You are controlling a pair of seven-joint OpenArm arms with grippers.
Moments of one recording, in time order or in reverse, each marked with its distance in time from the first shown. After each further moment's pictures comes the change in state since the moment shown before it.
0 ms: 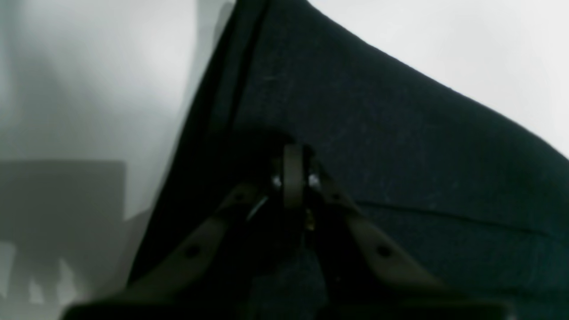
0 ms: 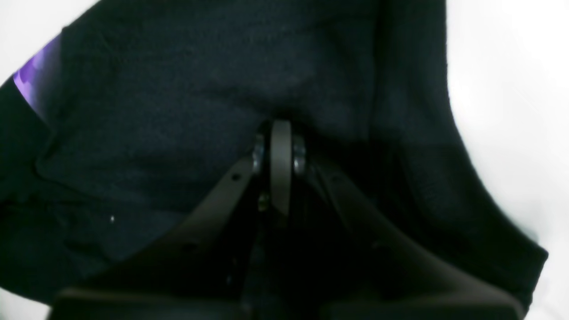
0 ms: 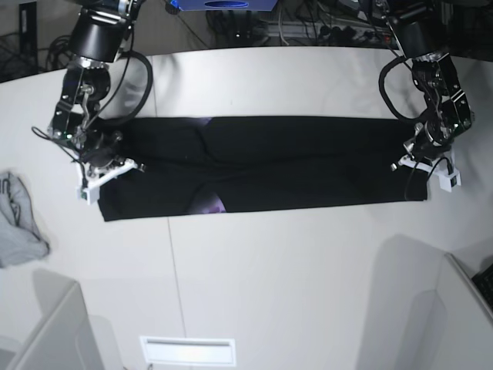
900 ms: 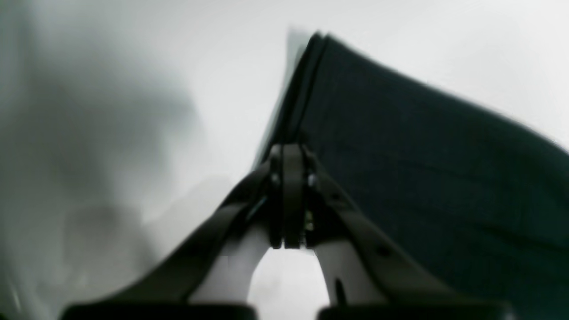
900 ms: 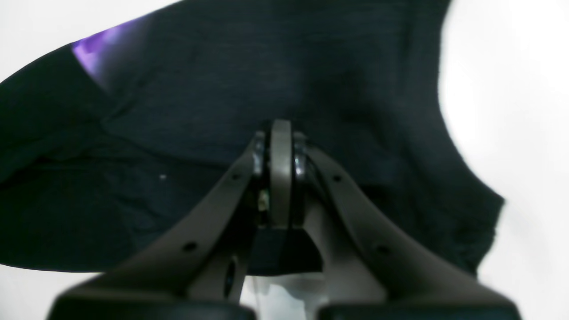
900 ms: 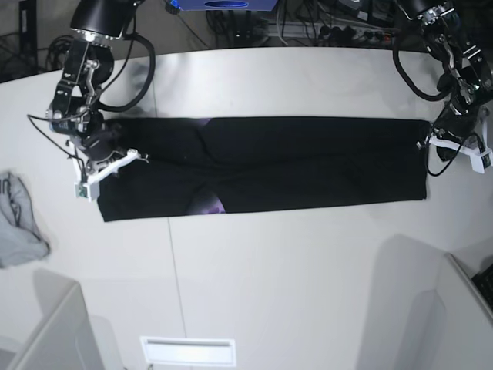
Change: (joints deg) left arm 12.6 2.2 -10.0 26.9 0.6 0.6 5.6; right arm -7.0 -1.7 -2.8 17.1 -1.4 -0.7 -1.4
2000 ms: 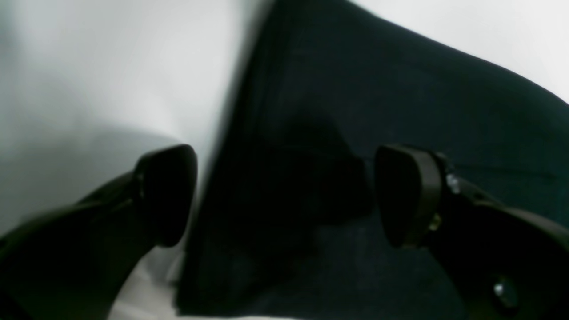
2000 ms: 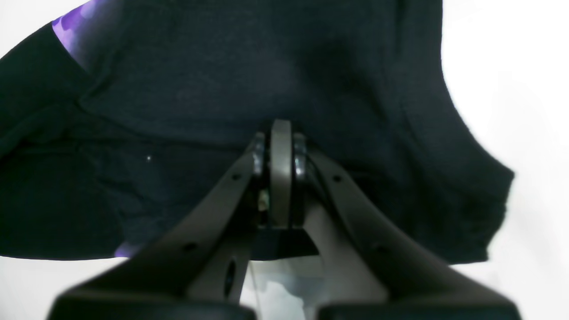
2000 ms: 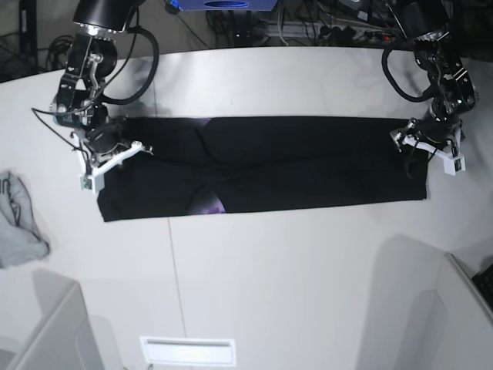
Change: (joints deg) left arm -5.7 -1.4 6.0 -22.6 0.0 -9.6 -10.6; right arm -2.0 -0.9 0.0 0.1 0.1 0.0 0.0
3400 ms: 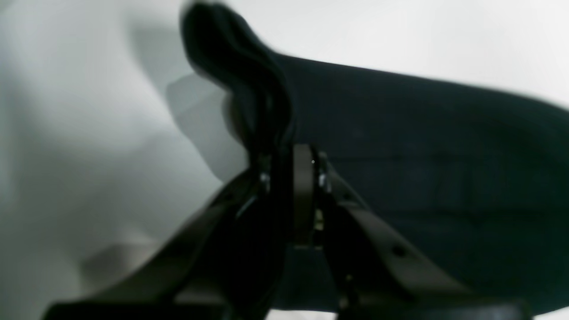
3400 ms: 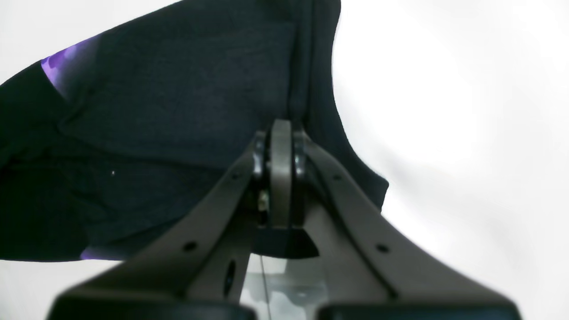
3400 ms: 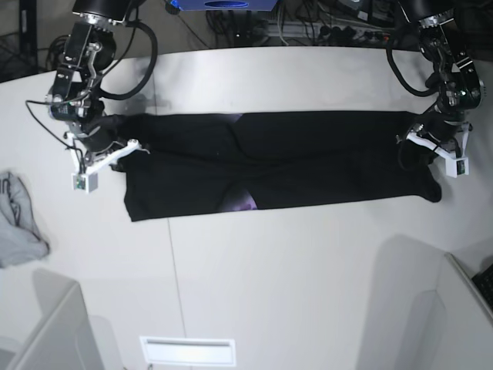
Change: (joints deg) left arm 5.7 -1.5 2.8 13.5 0.2 0.2 1.5; right arm -2.5 -0.3 0.4 7.0 0.0 0.0 0.3
